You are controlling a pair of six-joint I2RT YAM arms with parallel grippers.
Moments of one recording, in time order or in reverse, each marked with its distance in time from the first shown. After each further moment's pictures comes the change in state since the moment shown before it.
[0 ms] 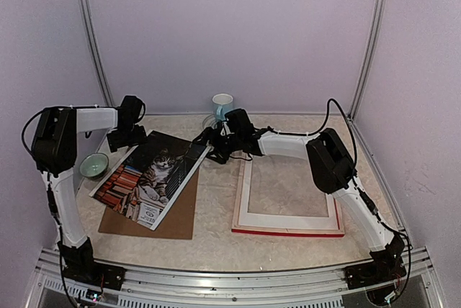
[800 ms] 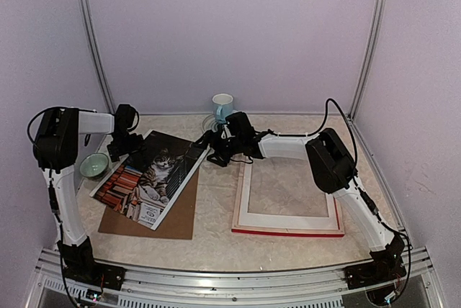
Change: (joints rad) left arm 0.069 0.067 -0.035 0.025 0.185 0.002; right arm 0.002 -0.010 -0.059 0.042 -0.003 -0.012
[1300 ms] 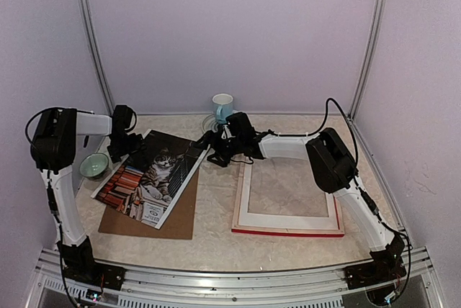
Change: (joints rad) left arm 0.018 -0.019 -0.045 0.069 0.084 -0.020; right arm 0.000 -0.010 -0.020 0.011 0.000 -0.006
